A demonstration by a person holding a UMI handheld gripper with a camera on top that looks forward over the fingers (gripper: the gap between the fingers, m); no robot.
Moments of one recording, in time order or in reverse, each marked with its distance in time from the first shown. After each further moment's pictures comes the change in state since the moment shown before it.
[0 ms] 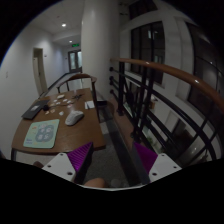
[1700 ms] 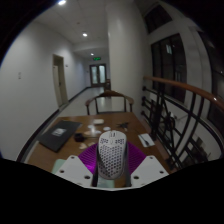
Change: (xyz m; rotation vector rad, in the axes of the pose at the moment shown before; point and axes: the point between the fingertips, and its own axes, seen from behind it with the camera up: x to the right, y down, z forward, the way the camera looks) arm -0.303 -0.150 0.124 0.186 -0.200 -0.066
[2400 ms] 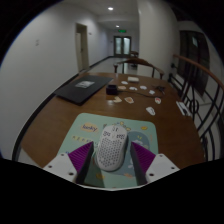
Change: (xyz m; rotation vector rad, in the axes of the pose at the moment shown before) arm -0.122 0.177 0.010 -0.319 -0.185 -0.176
